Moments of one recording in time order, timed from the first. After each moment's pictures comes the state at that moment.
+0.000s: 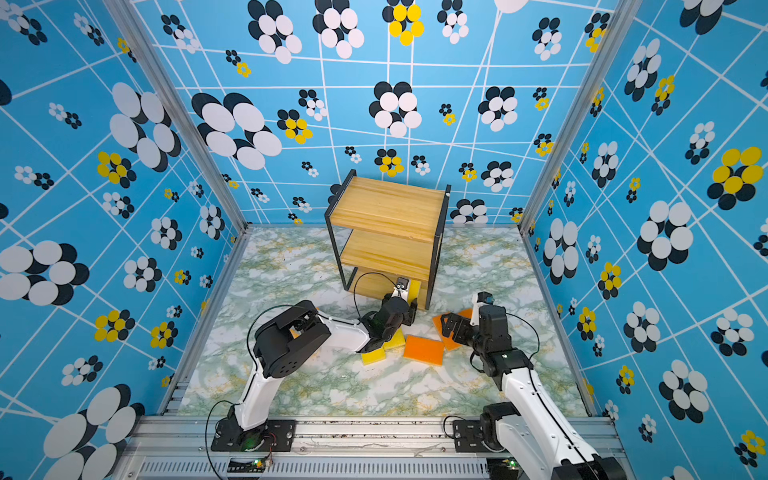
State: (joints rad) left arm -0.95 2.17 1.15 0.57 -0.46 -0.29; right arm 0.15 0.85 0.38 -0.21 -0.16 0.46
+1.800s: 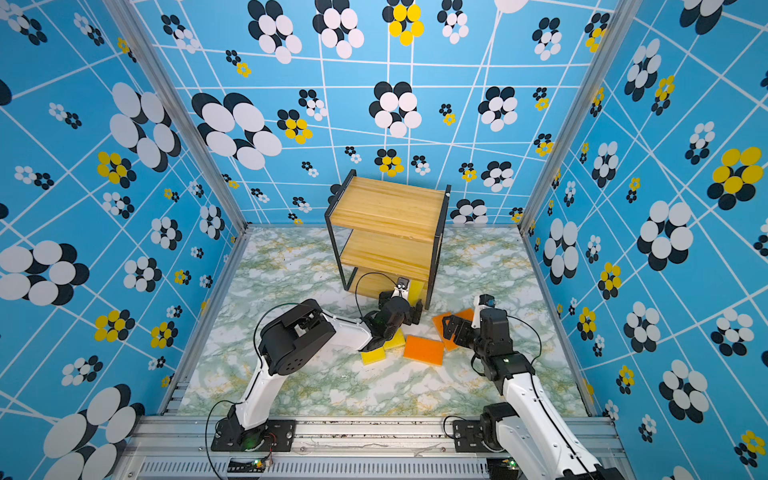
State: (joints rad) left arm -0.94 2.20 1.17 0.57 -0.47 -0.28; right arm 0.15 0.80 0.37 -0.24 -0.14 0.46
